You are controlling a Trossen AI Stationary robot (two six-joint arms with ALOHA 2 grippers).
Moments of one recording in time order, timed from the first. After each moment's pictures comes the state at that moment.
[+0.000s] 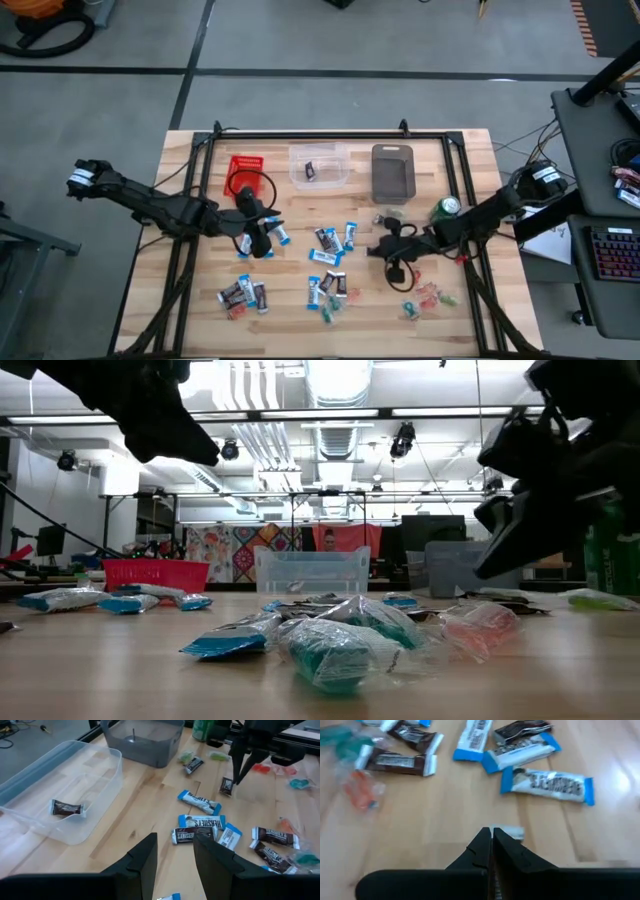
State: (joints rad) left arm -0.29 1.03 0.62 -0.19 -0.53 -0.43; right arm 0.38 1.44 0.42 0.27 0.26 0.27
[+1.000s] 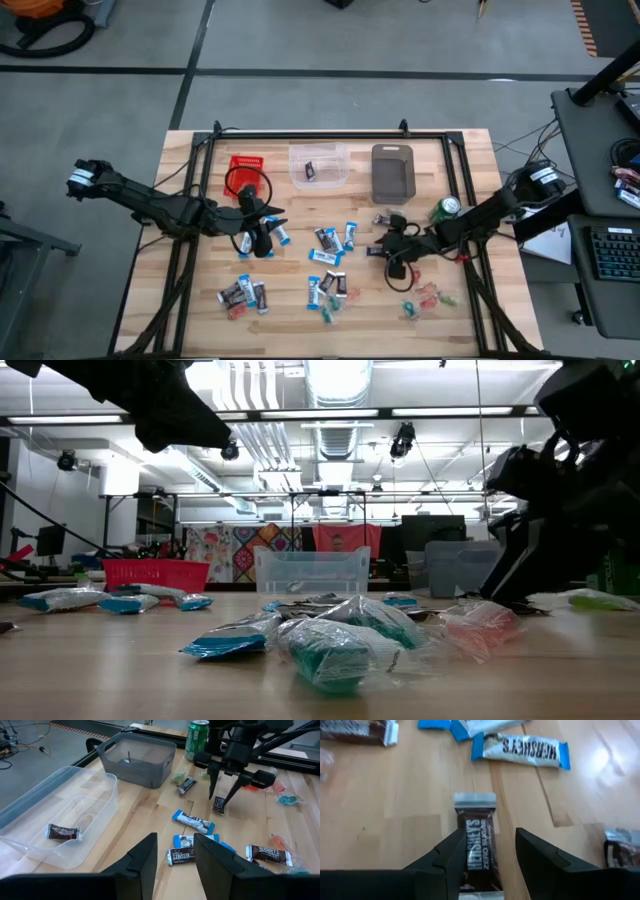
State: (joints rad) left arm -0.29 1.03 0.62 -0.08 -0.54 -0.35; right arm 0.37 1.47 0.37 0.27 0.34 0.32
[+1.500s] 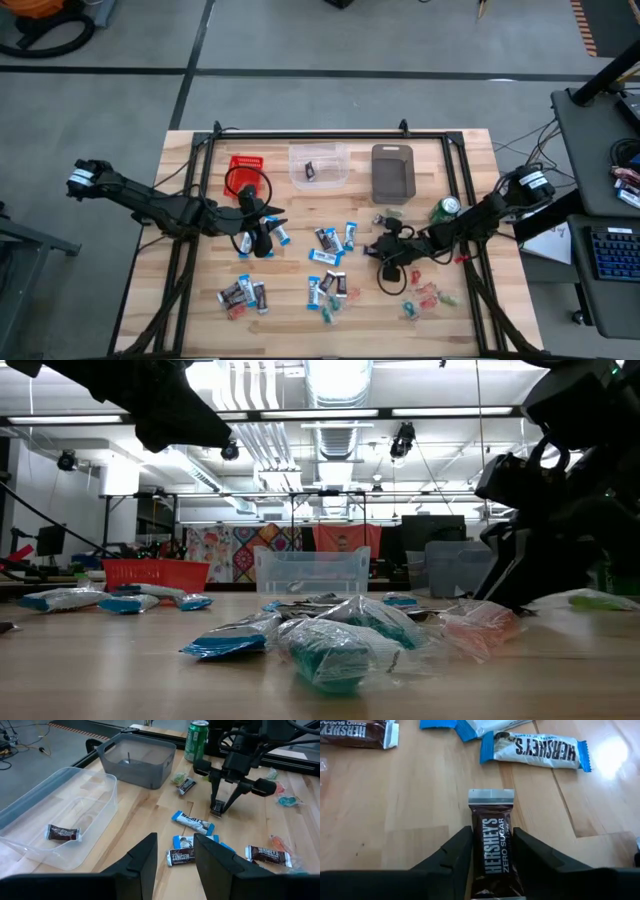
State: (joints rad) left arm -0.29 1.03 0.62 -0.08 -0.54 -0.35; right arm 0.37 1.67 0.42 0.29 0.33 0.35
